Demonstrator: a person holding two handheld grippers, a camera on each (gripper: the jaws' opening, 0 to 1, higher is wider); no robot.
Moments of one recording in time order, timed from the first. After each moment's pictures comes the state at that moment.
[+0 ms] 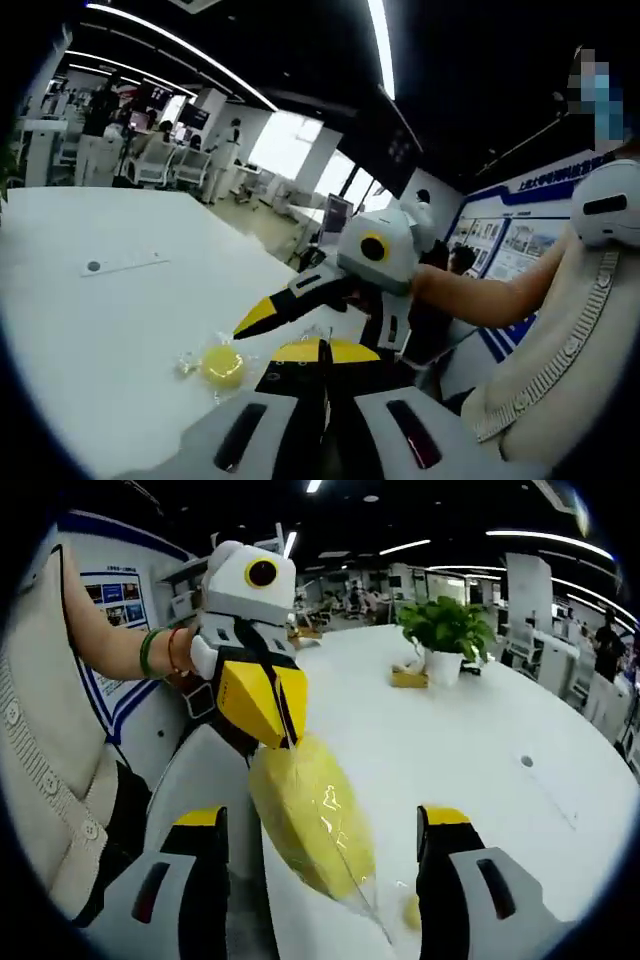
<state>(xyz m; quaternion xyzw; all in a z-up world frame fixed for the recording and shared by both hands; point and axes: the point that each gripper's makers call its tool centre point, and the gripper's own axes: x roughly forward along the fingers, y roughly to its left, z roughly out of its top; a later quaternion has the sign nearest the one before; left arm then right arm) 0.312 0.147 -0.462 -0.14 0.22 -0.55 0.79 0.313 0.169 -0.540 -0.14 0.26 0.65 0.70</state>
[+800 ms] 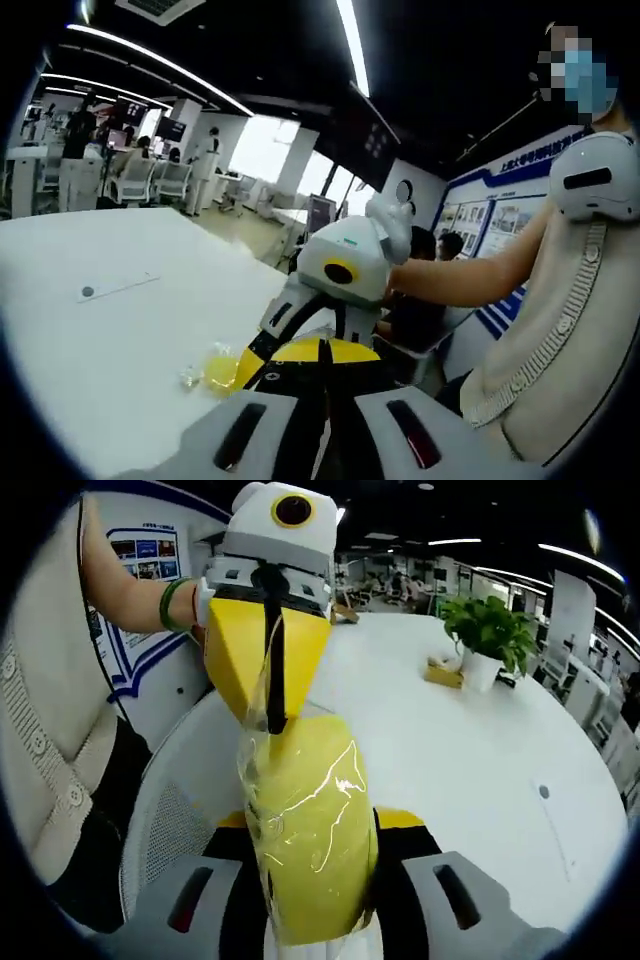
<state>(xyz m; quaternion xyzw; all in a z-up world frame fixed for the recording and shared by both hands) 0.303 0.149 -0.459 -0.11 0.20 -0.58 0.78 0.305 0.181 -0.556 -0.21 0.23 0.68 0.66</state>
